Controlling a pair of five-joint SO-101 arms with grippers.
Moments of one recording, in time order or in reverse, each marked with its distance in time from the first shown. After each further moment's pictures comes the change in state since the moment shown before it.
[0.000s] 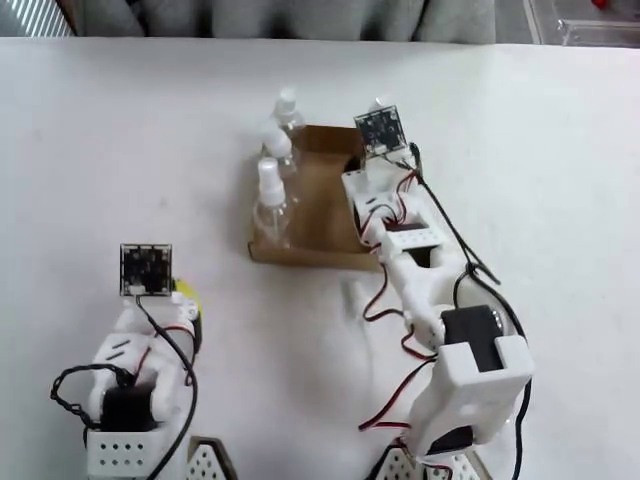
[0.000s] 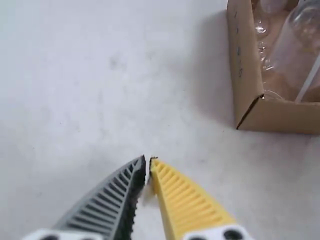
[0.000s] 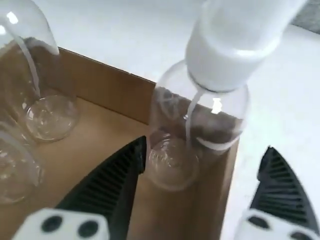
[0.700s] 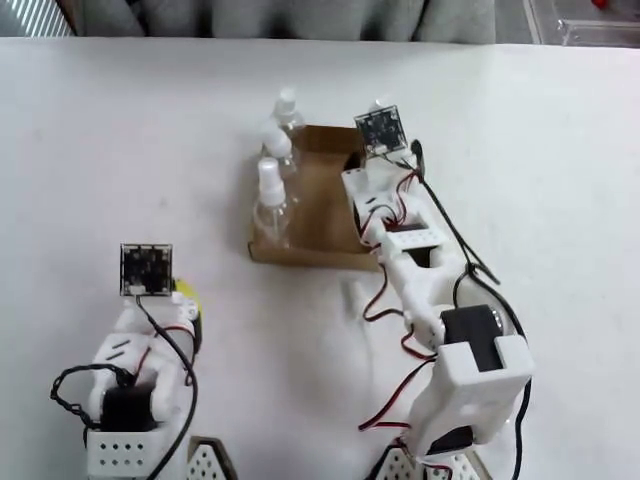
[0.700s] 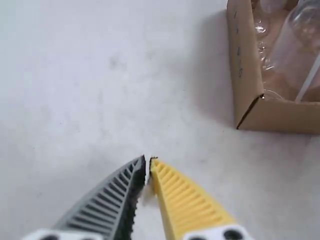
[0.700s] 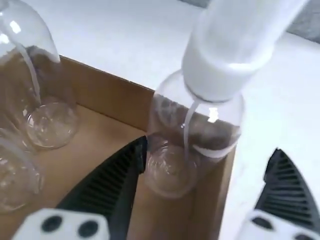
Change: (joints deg) left arm 0.0 0.0 0.0 0.0 -0.2; right arm 0.0 0.0 0.1 -1.8 0.0
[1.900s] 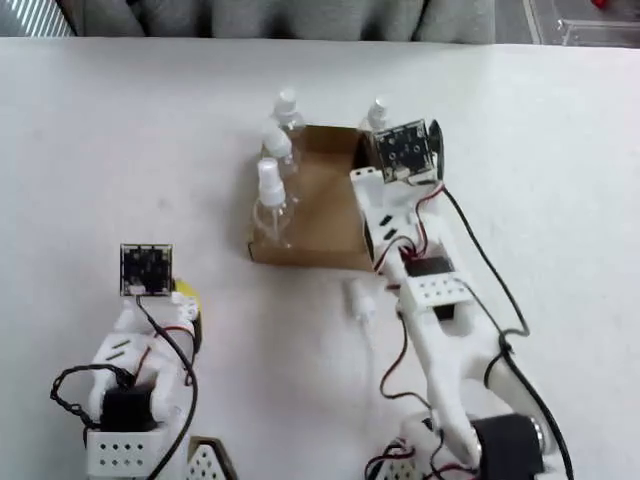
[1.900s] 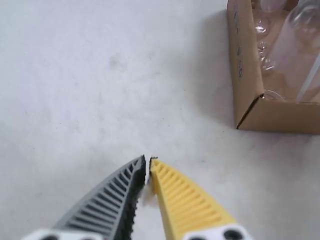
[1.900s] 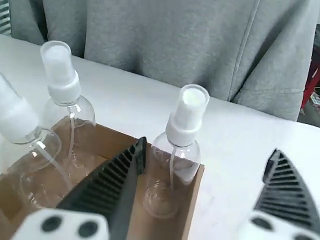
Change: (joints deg) left arm 0.0 0.0 0.0 0.0 0.0; right arm -0.7 -32.6 19.3 -1.9 -0.1
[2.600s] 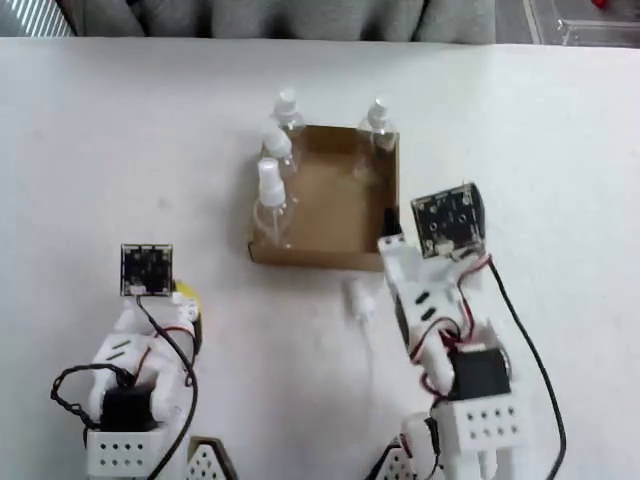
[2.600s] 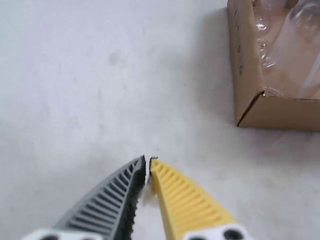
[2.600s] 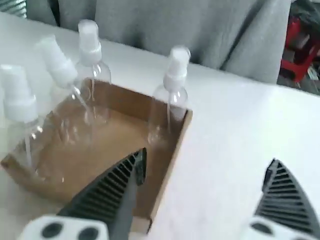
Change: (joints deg) left arm 0.0 0.0 0.0 0.6 0.0; right arm 1.6 -53.3 9.4 52.3 0.0
